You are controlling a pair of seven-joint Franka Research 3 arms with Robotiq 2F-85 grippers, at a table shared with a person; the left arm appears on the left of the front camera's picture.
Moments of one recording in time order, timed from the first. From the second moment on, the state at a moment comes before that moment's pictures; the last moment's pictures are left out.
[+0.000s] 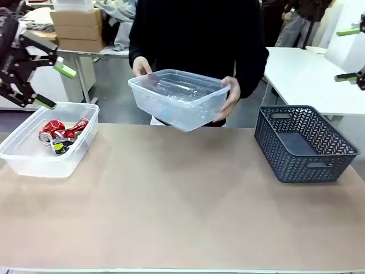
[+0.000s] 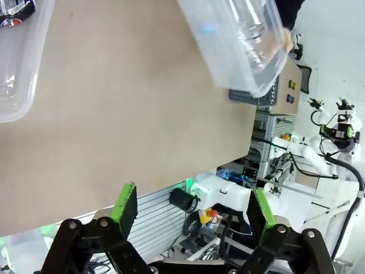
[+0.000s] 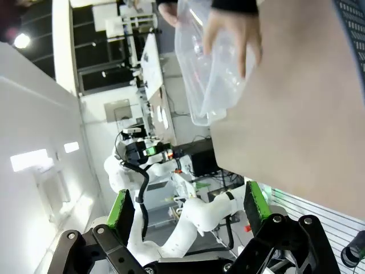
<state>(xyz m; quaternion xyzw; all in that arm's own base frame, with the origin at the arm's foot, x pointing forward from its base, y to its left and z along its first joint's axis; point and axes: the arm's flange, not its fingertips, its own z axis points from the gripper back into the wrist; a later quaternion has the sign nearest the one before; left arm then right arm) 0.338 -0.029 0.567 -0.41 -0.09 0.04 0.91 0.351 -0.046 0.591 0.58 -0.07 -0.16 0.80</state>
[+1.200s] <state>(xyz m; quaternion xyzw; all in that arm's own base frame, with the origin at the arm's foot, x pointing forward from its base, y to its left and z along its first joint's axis) 0.339 -0.020 0.565 -0.41 -0.09 0.05 0.91 0.348 -0.052 0.590 0.58 -0.07 -0.16 0.80</state>
